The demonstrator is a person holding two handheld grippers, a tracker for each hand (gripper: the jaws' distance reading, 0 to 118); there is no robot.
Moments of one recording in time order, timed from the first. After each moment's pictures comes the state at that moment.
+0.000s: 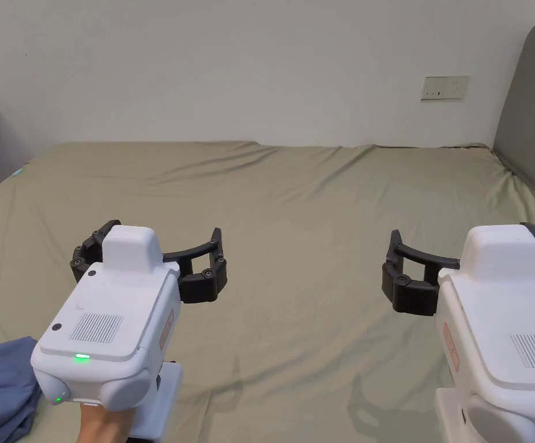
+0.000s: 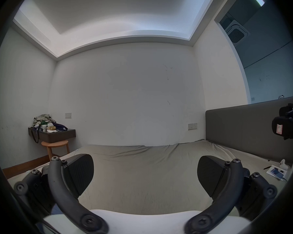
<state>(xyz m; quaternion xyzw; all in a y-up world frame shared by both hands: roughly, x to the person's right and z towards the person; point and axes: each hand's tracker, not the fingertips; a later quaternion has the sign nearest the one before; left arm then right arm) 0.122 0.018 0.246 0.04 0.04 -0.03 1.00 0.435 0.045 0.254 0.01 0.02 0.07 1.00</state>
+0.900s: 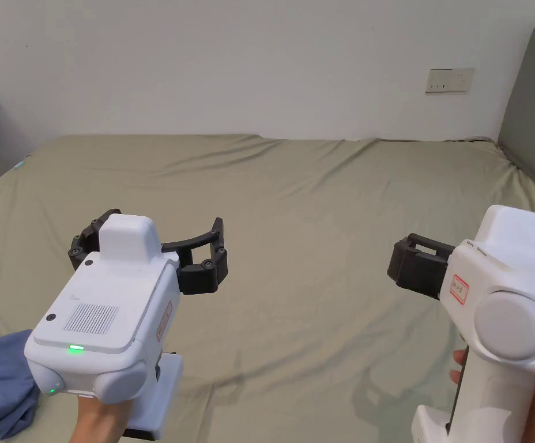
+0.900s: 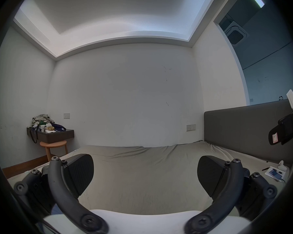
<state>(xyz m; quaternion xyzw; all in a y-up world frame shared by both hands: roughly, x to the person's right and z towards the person) 0.122 0.024 0.247 0.04 0.03 -0.03 1.00 0.431 0.075 0.239 -0.23 -0.05 -0.06 0.97</state>
